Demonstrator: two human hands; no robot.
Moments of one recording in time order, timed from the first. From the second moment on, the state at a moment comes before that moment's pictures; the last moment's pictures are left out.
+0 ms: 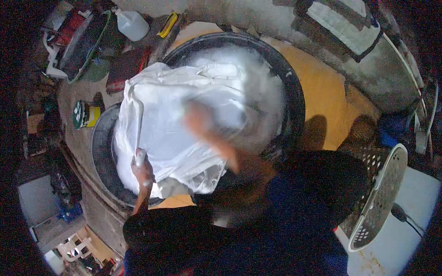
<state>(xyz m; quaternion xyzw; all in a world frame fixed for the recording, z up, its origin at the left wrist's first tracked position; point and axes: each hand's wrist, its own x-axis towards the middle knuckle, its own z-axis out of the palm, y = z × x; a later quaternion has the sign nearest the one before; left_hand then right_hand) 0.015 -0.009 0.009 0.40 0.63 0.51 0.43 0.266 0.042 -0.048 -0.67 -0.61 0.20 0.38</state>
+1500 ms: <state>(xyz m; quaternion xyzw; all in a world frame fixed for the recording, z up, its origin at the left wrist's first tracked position) 0.025 -0.022 0.011 0.39 0.64 0.51 0.42 0.334 0.023 -0.077 -0.73 -0.51 0.18 0.42</state>
